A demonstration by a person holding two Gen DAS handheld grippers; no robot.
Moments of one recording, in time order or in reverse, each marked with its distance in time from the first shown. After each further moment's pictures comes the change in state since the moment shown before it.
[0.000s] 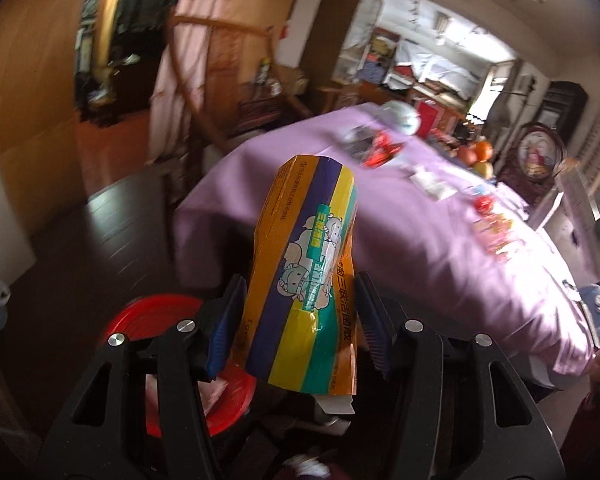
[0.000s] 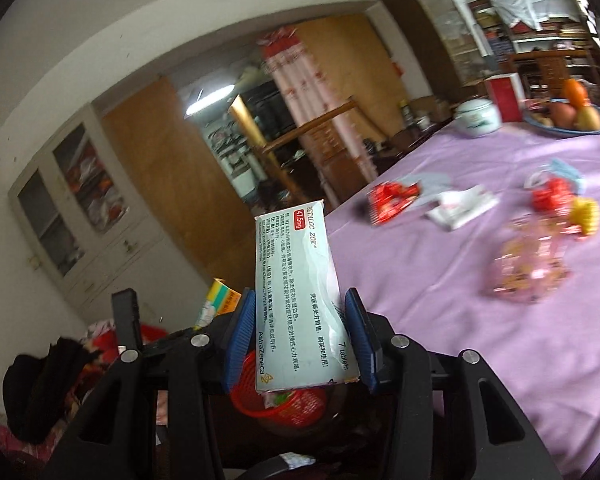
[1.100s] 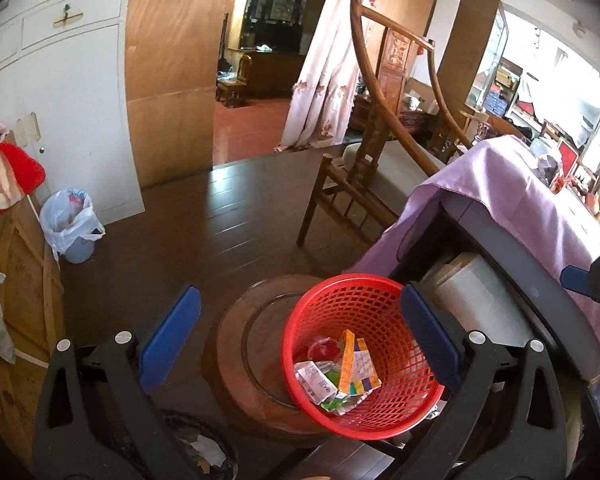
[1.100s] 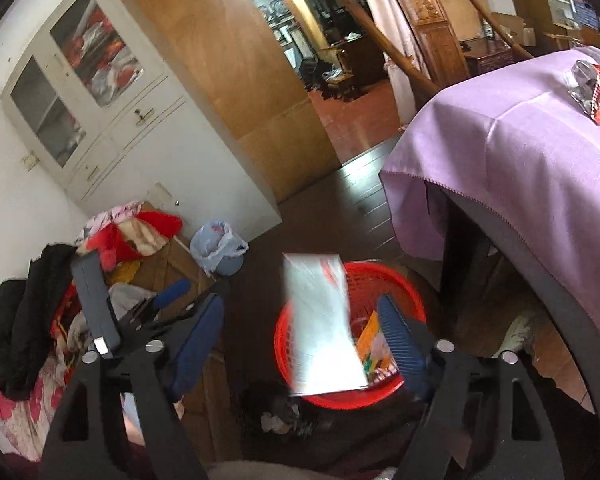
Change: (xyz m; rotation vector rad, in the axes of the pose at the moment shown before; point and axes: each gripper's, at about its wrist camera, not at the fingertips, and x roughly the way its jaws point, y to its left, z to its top) left arm -0.026 0.164 -0.053 -0.225 -0.058 0.380; right arm 0.262 0.130 -0.082 -0.122 0.450 0.097
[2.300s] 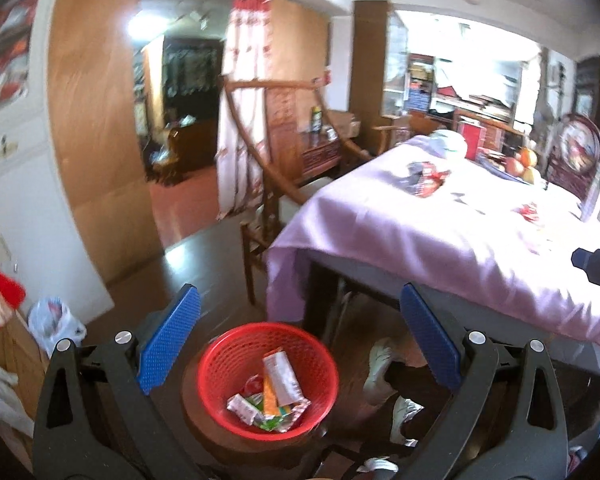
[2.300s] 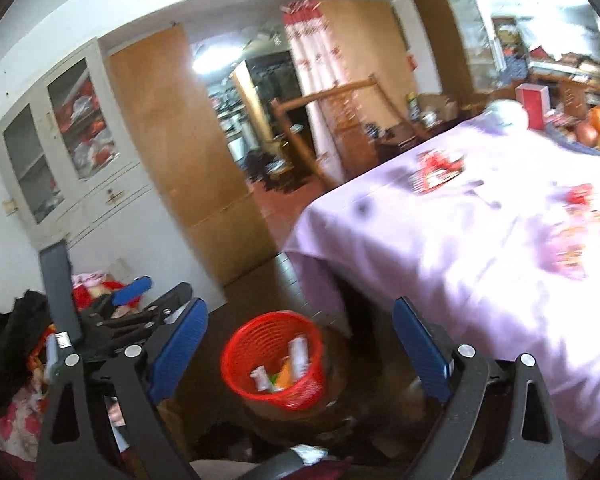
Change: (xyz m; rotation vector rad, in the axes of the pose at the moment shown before) left arm -0.119 -0.164 0.003 0.335 -0.204 -0.143; right arm -0.209 -0.025 -0.069 0.019 -0.383 -0.253
